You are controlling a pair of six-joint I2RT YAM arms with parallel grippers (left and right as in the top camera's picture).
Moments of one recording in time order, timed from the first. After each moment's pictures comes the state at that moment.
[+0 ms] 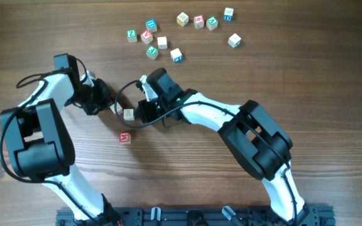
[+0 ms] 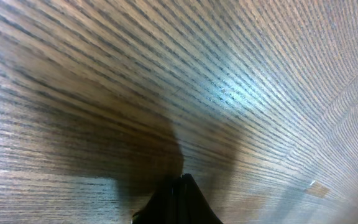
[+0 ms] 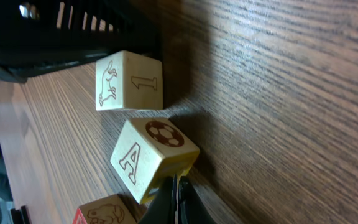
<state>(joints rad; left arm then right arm) 0.23 1.99 1.21 -0.70 0.46 -0.42 0.78 2.21 1.40 -0.08 -0.51 0.49</state>
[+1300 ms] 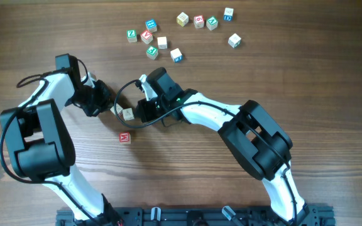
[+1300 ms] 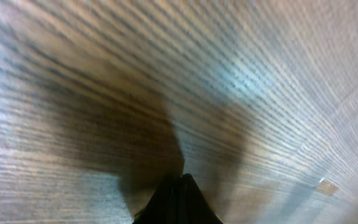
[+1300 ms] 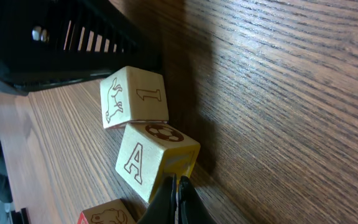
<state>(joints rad) 0.22 1.99 1.21 -0.73 0.44 -0.42 0.78 2.21 1.40 -0.06 -0.51 0.49</state>
